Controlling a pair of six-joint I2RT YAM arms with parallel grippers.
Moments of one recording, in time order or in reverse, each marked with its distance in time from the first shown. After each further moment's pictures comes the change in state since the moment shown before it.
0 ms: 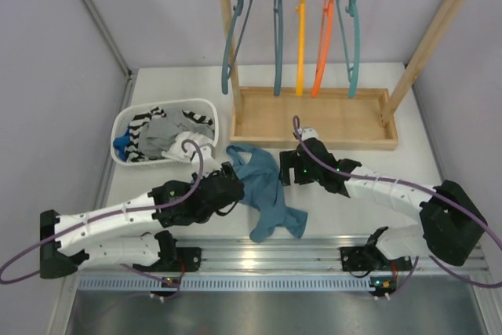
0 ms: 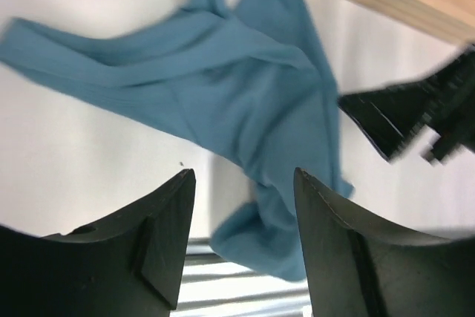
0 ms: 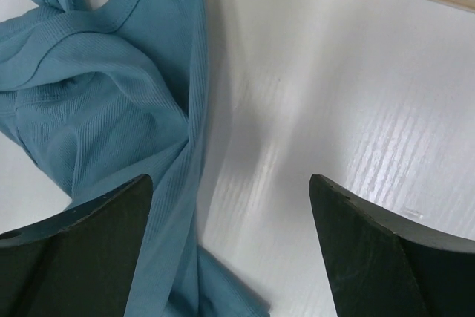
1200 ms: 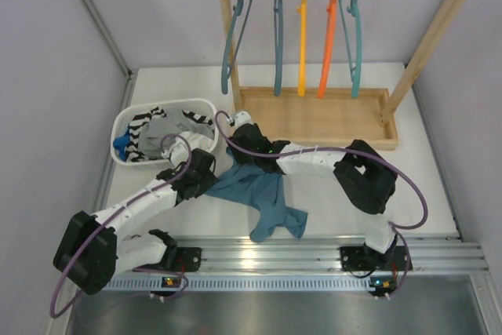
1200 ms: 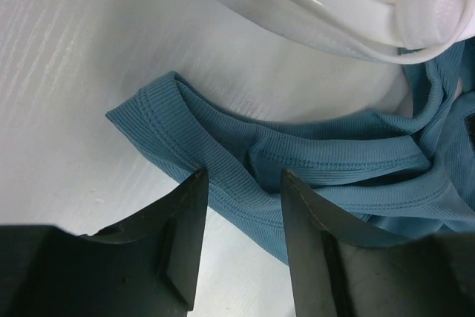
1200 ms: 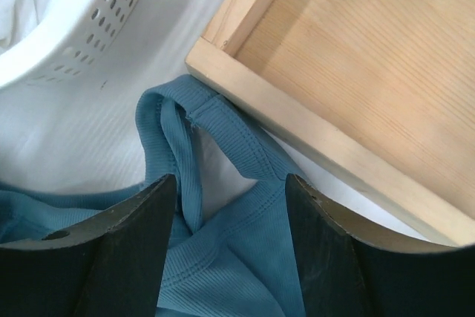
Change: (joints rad) left arm 0.681 0.176 -0.303 0.330 0.302 0.100; right arm 0.176 0.633 0.586 0.159 0.206 -0.291
